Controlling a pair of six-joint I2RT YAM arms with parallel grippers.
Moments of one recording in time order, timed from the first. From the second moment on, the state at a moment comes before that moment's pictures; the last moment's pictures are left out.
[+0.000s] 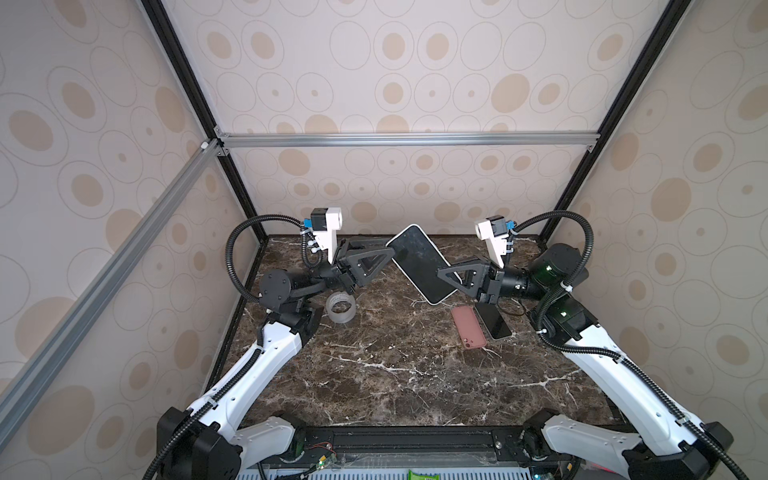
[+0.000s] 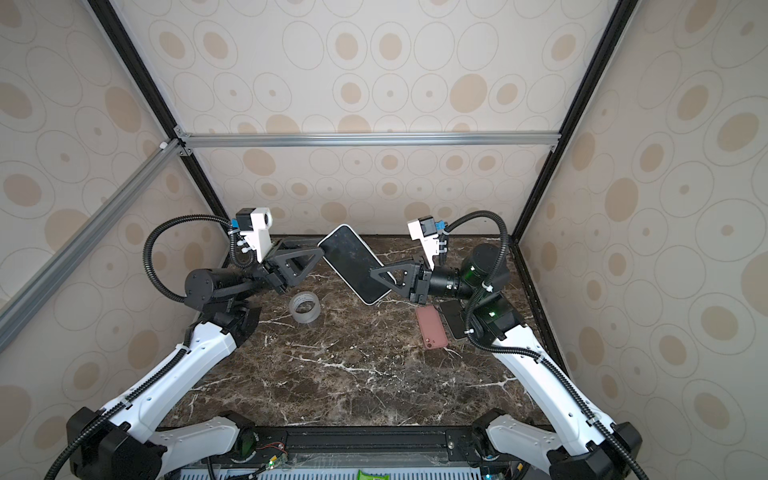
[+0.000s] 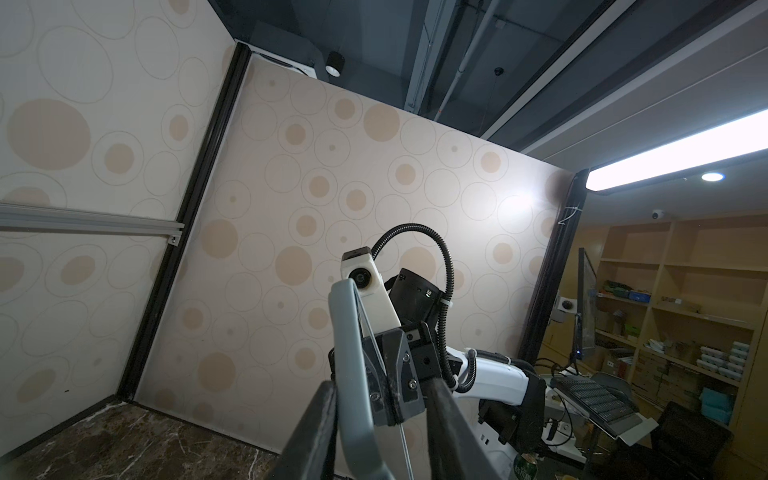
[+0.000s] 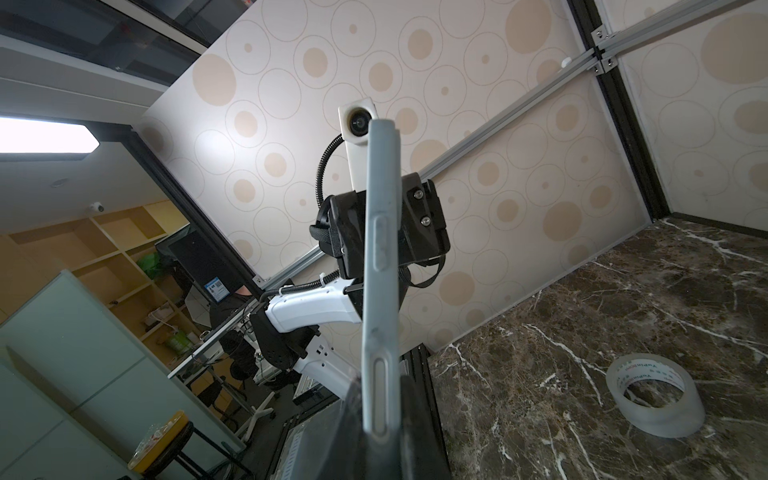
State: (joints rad) left arm -0.42 1.17 1.01 0.92 0.88 -0.99; right arm 0.49 1.09 1.15 0.18 -1.00 0.78
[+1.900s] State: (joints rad) left arm -0.39 1.34 1.20 1.09 1.01 -1.21; right arm 0.44 1.20 1.23 0.32 -1.06 1.02
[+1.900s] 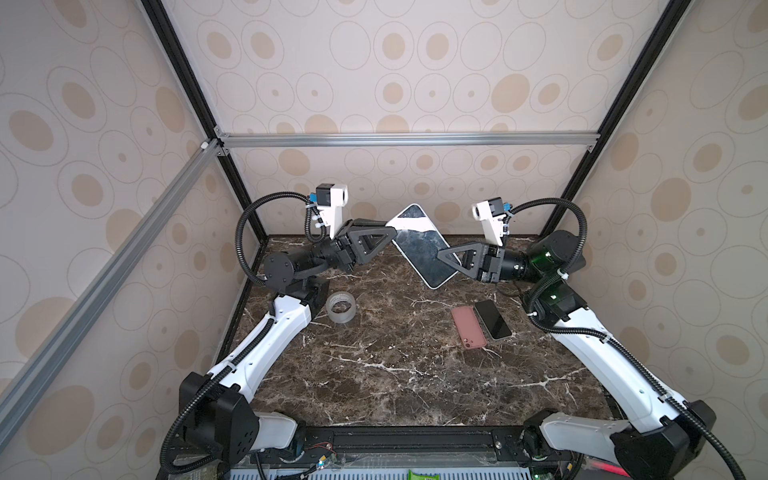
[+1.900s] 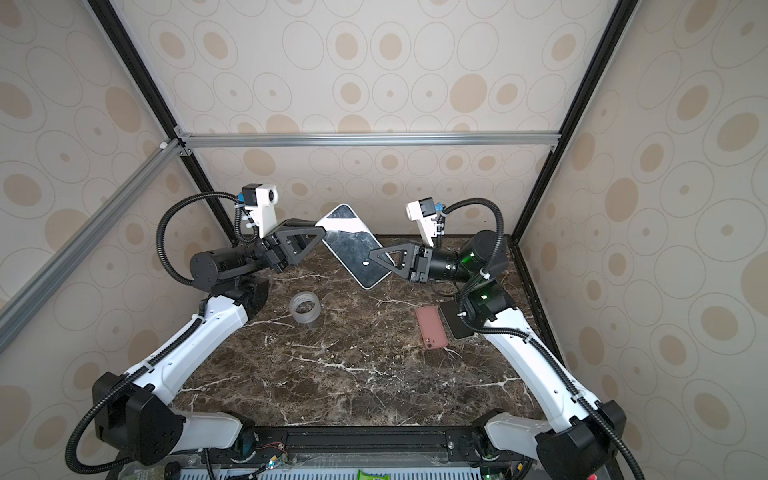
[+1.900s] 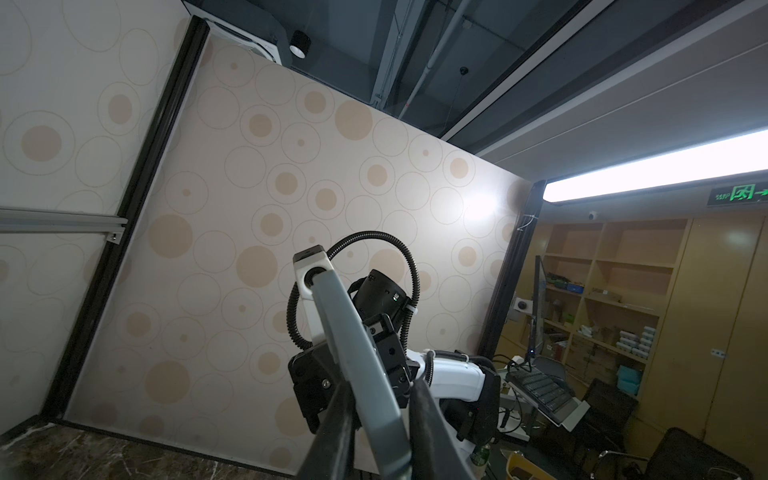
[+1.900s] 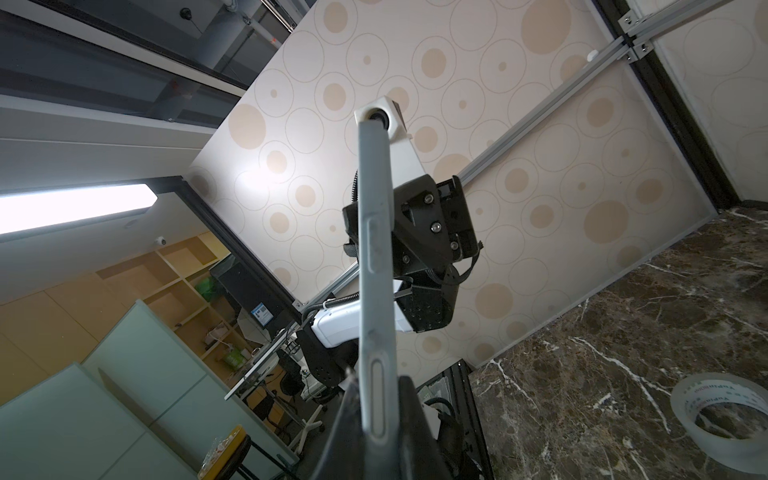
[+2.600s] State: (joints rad) left arm -0.42 1.29 1.20 0.93 1.04 -1.06; right arm 0.39 1.11 1.21 0.18 -1.08 0.92
